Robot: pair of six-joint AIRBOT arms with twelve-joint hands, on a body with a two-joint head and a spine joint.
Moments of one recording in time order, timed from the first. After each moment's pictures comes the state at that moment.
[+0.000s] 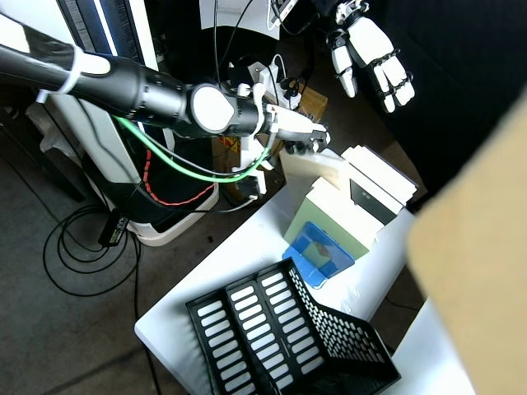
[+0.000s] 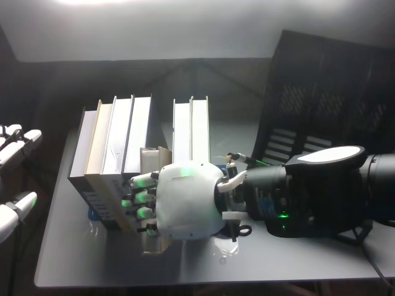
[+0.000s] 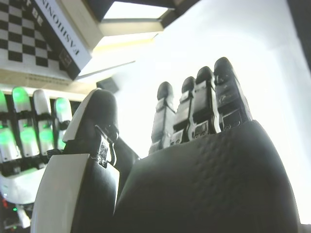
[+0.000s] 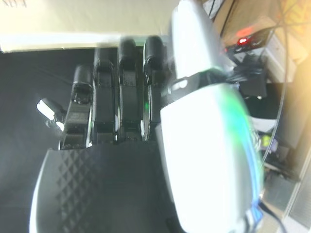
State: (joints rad) left arm 1.28 -0.95 1.00 -0.63 -1.29 1.00; right arm -0.44 -1.58 1.31 -1.18 0.20 -0.61
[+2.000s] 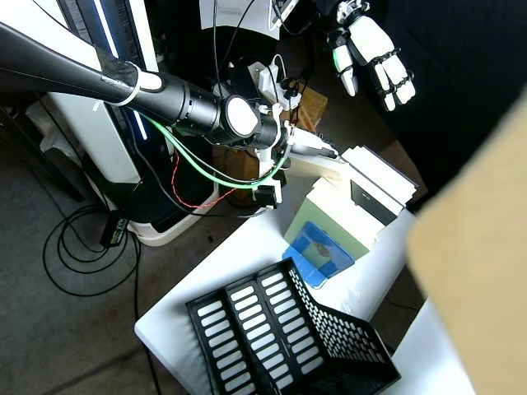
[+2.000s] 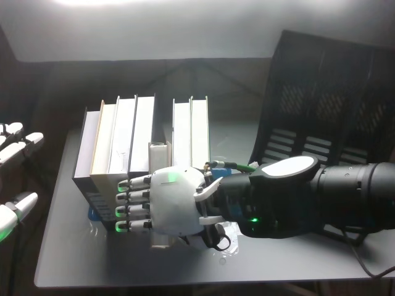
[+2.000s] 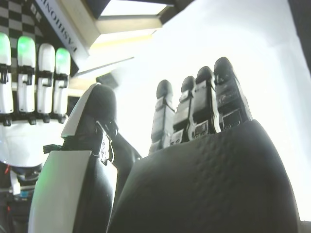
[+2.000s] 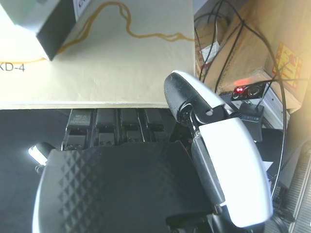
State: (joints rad) left arm 1.29 -0.96 1.01 -0.60 -1.31 0.96; right arm -0.47 -1.75 1.52 -1.27 0.11 -0.62
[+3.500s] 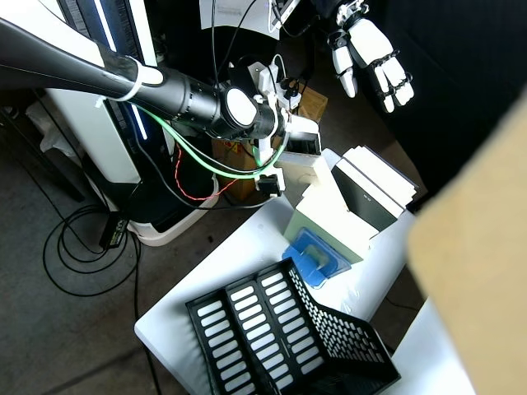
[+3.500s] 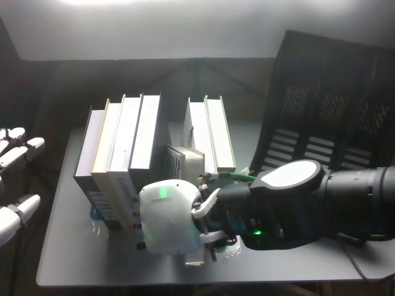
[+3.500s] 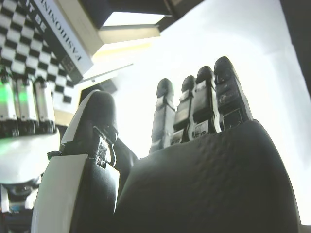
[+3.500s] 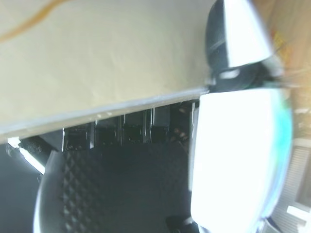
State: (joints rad) left arm 1.29 -0.98 1.03 -0.61 -1.30 0.96; right arm -0.45 -1.70 1.41 -1.37 0.15 -0.59
